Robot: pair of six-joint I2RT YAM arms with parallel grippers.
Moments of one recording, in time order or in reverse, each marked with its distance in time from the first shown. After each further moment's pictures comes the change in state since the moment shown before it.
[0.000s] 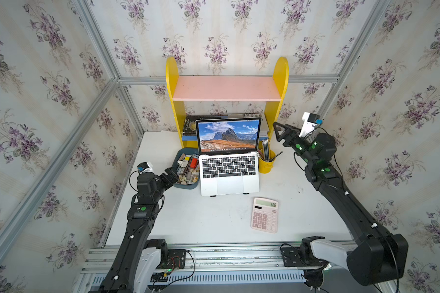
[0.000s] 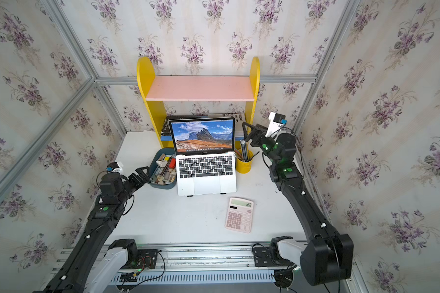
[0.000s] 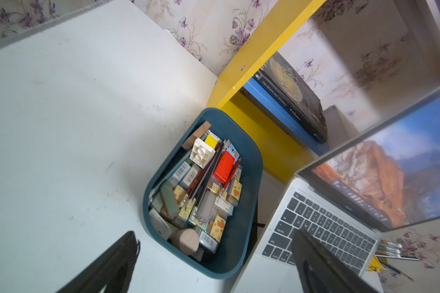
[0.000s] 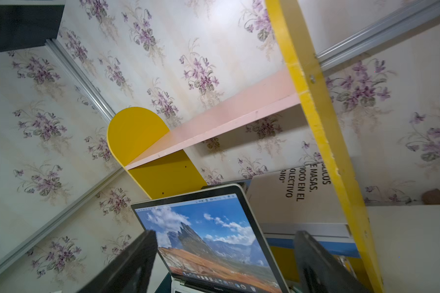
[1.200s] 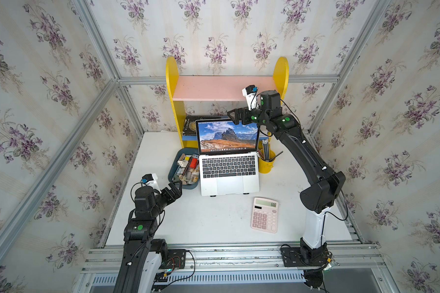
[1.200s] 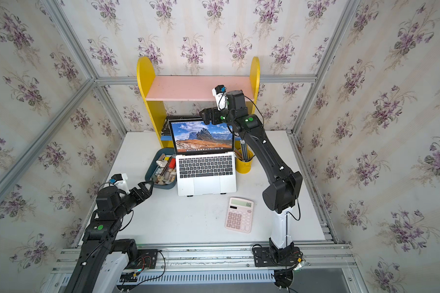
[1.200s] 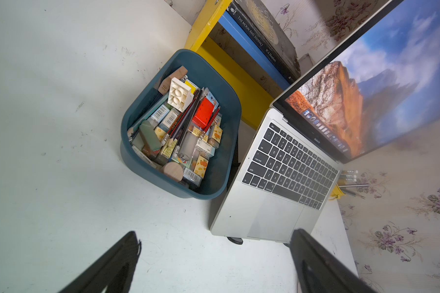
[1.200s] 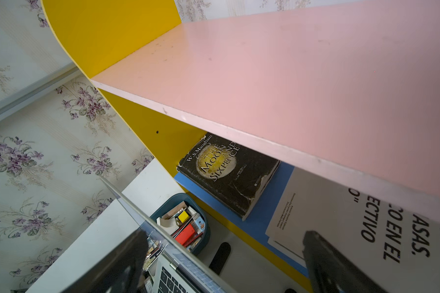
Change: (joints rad) left arm 0.000 -0.254 -0.075 -0.226 0.165 0.024; right arm 0.251 0.734 1.100 -0.777 0.045 -0.376
